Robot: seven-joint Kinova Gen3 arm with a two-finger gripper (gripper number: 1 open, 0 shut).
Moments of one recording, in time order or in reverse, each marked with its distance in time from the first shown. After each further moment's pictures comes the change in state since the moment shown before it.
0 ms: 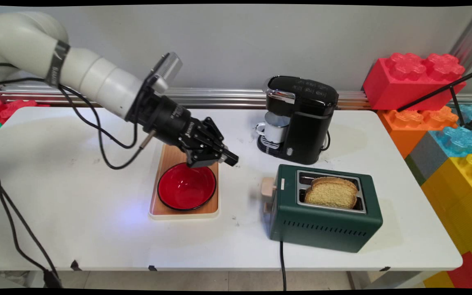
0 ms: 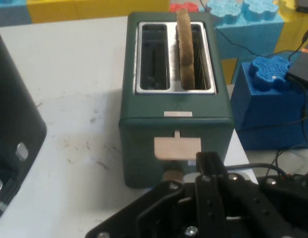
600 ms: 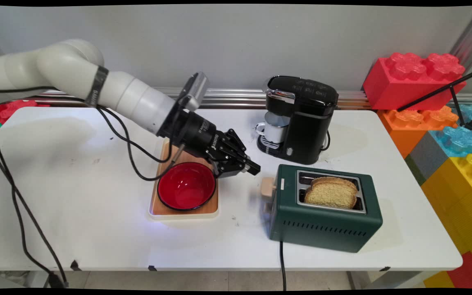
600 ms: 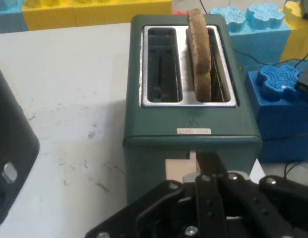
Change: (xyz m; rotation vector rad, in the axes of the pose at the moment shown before) arm -0.009 -0.012 0.055 -0.005 0.034 0.004
